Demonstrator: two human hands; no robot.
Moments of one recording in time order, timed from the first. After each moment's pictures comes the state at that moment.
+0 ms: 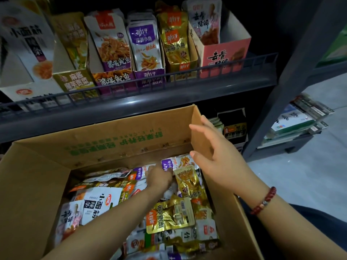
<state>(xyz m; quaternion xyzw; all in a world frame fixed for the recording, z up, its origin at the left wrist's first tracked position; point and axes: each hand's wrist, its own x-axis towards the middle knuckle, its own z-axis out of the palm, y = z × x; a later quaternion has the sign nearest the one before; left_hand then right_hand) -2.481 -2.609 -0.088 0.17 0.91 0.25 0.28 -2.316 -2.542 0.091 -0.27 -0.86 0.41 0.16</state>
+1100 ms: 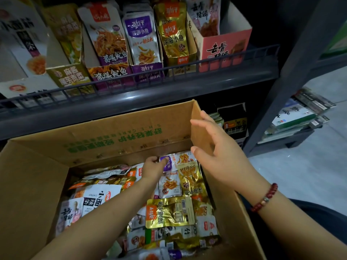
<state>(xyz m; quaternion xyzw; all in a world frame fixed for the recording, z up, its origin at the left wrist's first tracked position) -2.499 -2.610 -0.081 0.05 0.82 0.46 0.34 -2.316 -2.543 0.090 -0.28 -0.85 0.41 0.17</state>
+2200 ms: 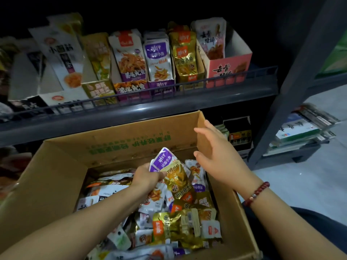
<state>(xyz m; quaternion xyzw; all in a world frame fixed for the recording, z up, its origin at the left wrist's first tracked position) -2.485 -2.665 -0.001 0.08 0.81 0.45 0.35 -2.321 -2.546 0.097 -0.28 -0.88 0.35 0.15</state>
